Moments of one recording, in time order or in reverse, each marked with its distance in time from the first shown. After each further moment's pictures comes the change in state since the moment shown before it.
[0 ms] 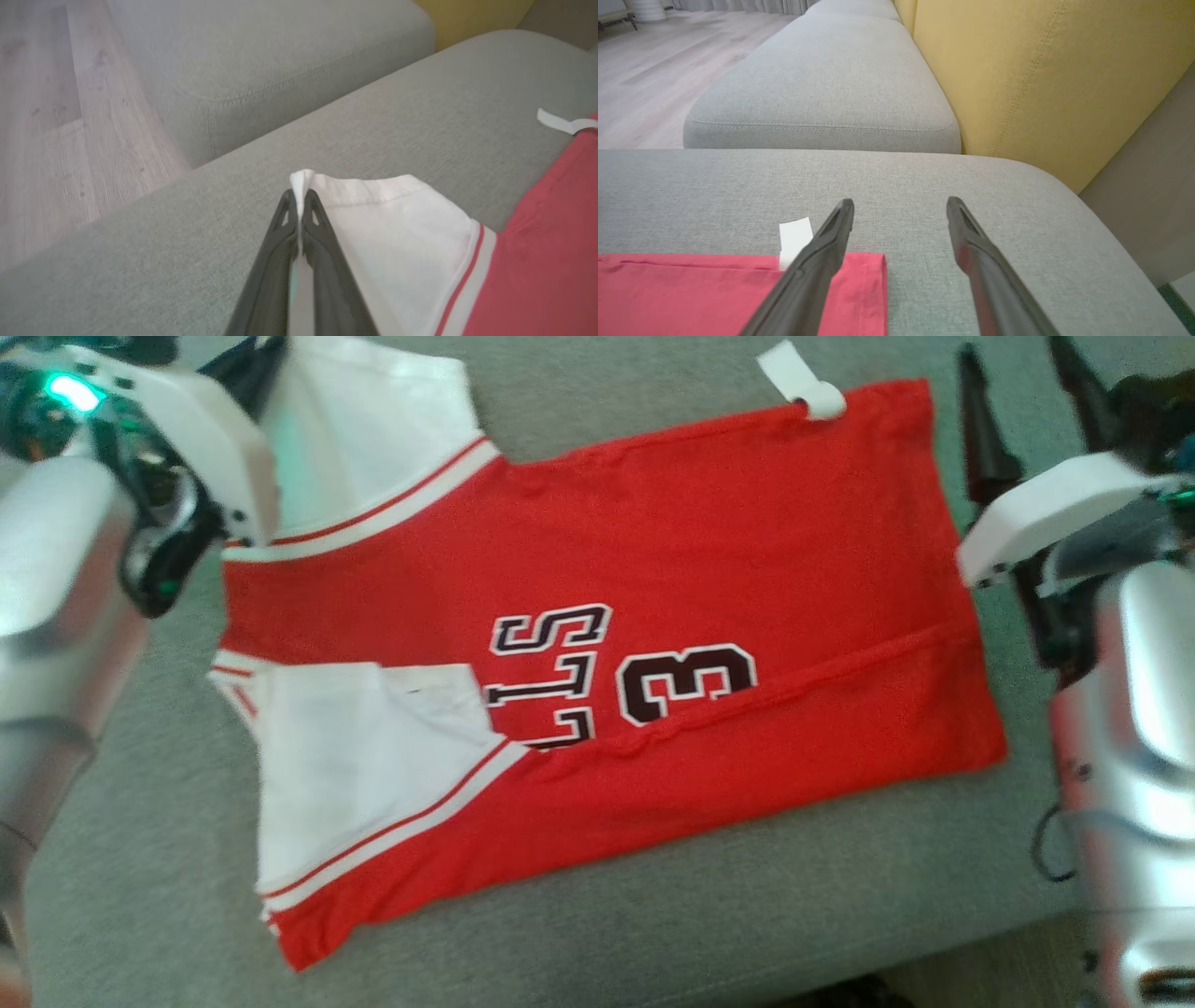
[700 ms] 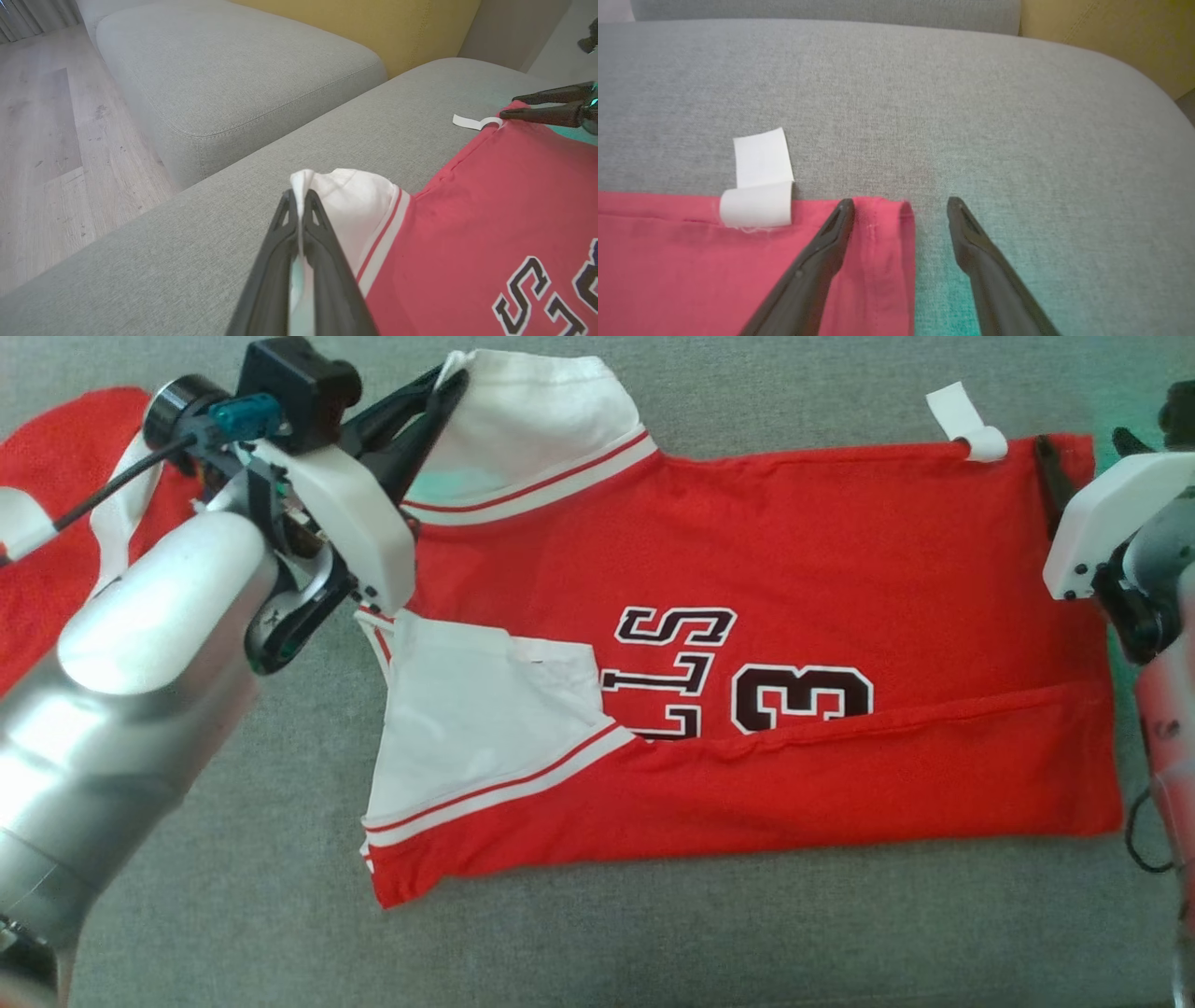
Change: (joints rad) left arm 0.063 -0.039 -0.097 -0.245 0.051 0.002 -0.168; right arm -0.154 -0.197 0.054 0.433 0.086 0.000 0.182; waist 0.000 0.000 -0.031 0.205
